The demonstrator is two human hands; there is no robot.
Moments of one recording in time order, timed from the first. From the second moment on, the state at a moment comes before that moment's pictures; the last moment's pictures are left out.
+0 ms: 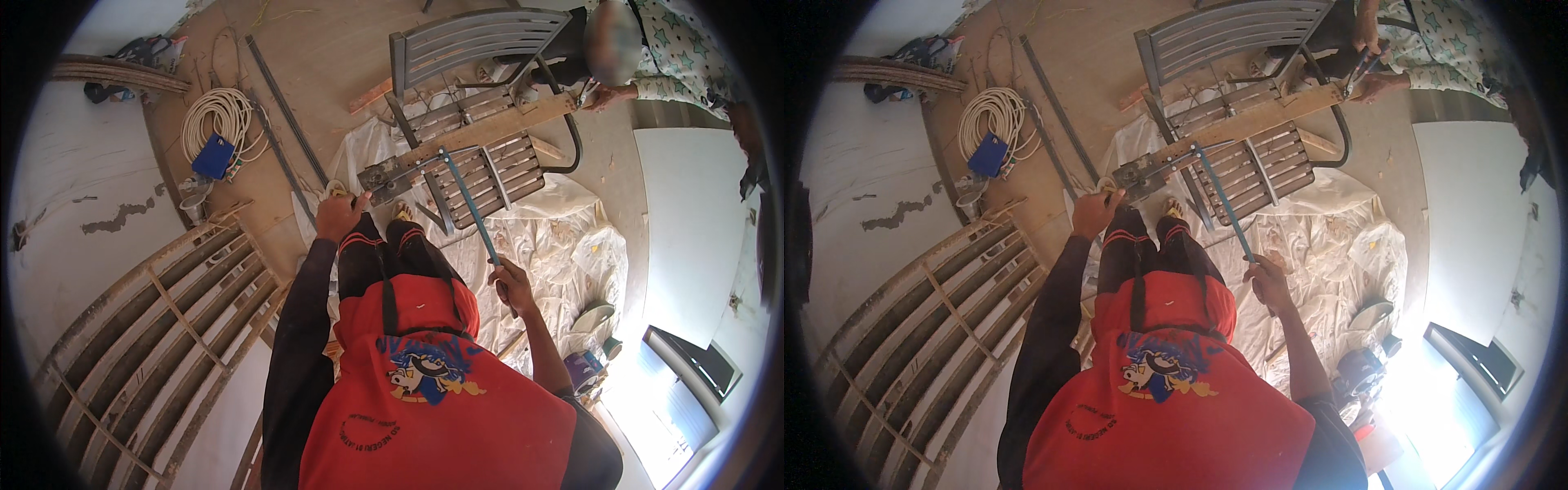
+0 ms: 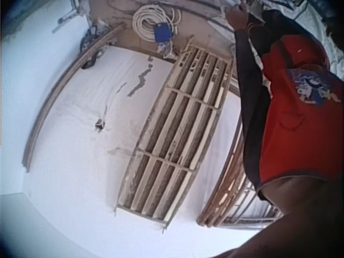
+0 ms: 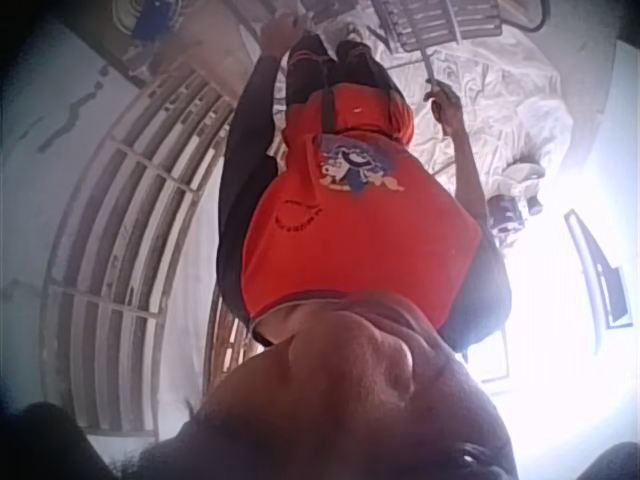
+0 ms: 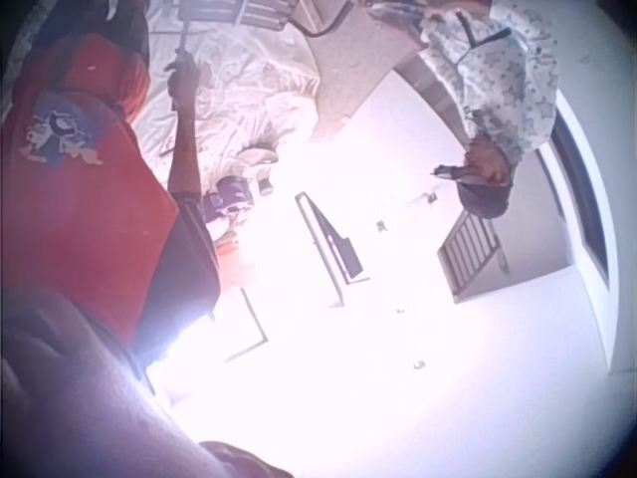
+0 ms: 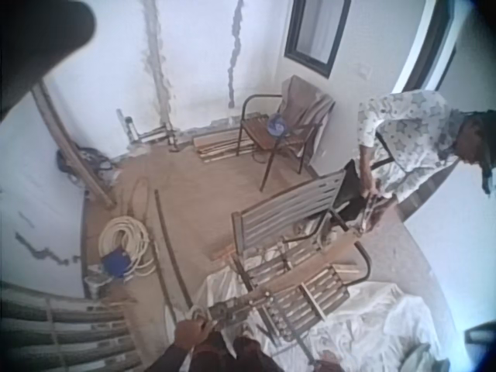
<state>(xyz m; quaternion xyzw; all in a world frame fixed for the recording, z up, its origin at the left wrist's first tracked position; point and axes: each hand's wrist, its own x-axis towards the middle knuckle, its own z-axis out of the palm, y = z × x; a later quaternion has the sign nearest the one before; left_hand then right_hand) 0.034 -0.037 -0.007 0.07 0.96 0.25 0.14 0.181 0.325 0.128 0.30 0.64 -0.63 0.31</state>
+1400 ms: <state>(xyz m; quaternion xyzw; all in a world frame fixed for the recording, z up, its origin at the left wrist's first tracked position) 0.023 -0.034 0.001 0.12 0.97 0.21 0.08 0.210 0.211 0.048 0.34 0.71 -0.55 0.30</state>
